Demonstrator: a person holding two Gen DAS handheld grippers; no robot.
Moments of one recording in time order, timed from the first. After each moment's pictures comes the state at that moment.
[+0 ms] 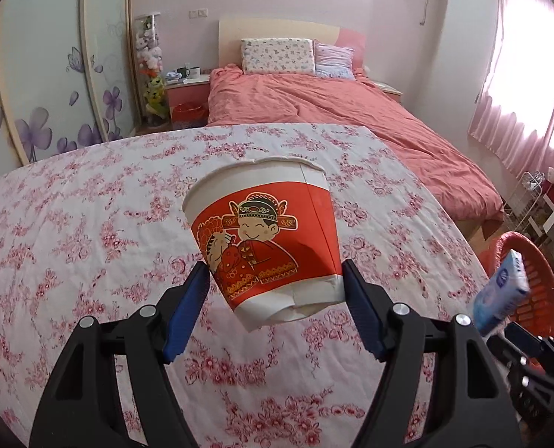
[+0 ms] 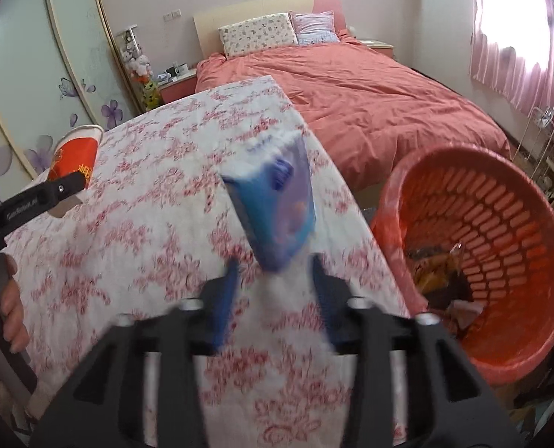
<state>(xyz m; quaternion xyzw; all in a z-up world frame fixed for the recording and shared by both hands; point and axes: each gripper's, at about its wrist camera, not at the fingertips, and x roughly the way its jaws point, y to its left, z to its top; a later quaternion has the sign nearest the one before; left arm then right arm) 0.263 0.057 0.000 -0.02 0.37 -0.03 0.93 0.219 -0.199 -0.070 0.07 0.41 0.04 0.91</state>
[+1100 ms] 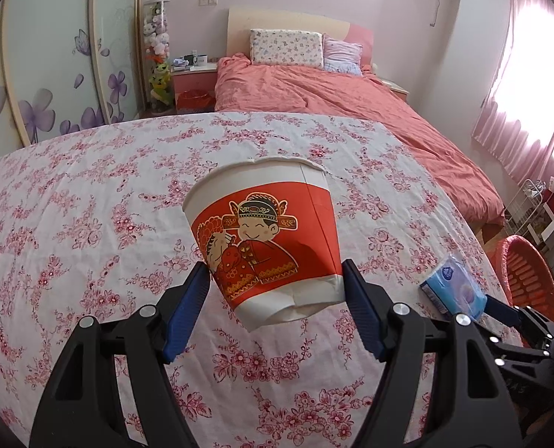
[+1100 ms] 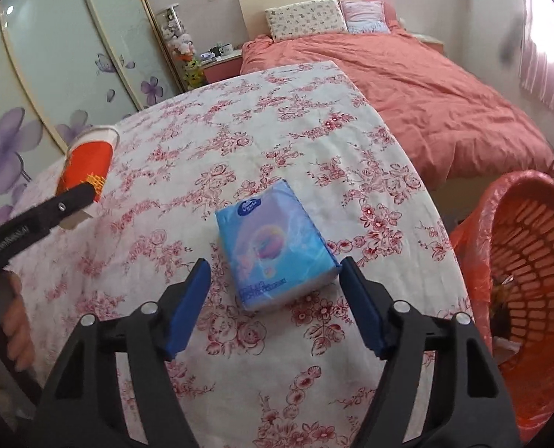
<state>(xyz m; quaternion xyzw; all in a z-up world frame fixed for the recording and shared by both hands) 0.262 0.081 -0.010 -0.04 0.39 -0.02 0.92 0.273 -0.156 -0.084 0.04 0.43 0.12 0.89</state>
